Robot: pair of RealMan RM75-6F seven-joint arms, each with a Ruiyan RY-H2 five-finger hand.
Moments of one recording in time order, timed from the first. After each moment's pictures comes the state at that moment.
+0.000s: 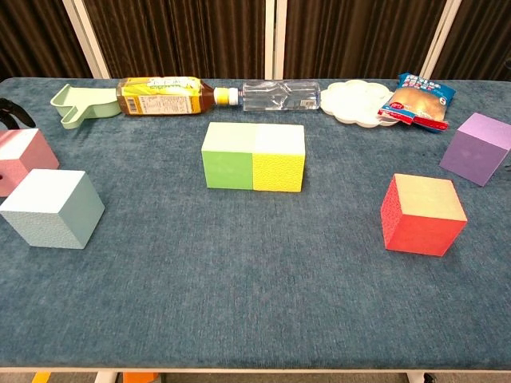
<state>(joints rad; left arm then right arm) -0.54 -1.31 -0.05 -1.32 1.21 0.93 -0.06 0.46 -1.07 0.21 -1.72 -1.37 1.14 0.36</state>
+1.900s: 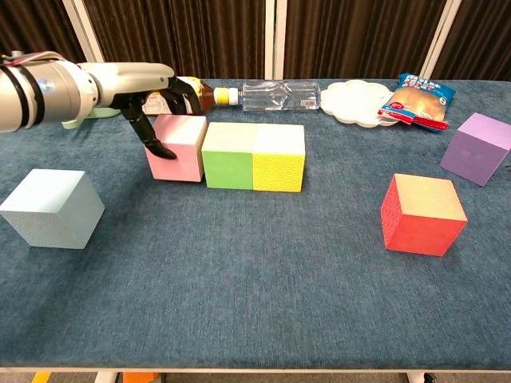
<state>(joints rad) -0.94 -1.51 -0.18 -1.48 0.83 0.82 0.38 0.43 -1.06 0.20 -1.69 -1.38 1.15 0.42</state>
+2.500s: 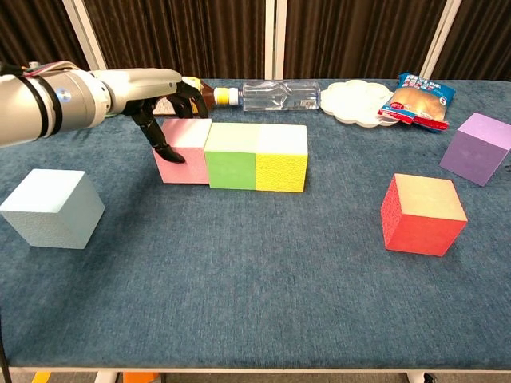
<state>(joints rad) -0.95 -1.56 -0.17 -1.46 0.78 0.86 0.42 0.43 -1.06 0.20 -1.68 -1.38 1.15 0.43</state>
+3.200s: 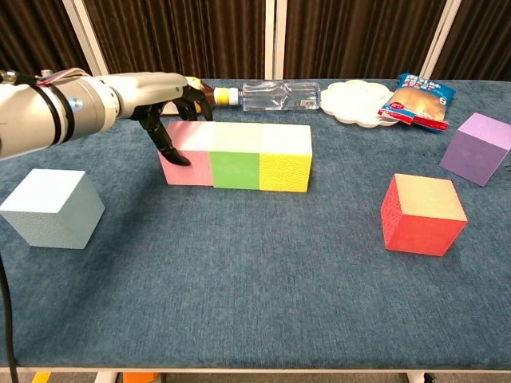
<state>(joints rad) -0.96 -1.60 -0.18 -1.44 0.77 0.89 0.46 0.43 -1.06 0.20 -1.68 -1.38 1.15 0.44</state>
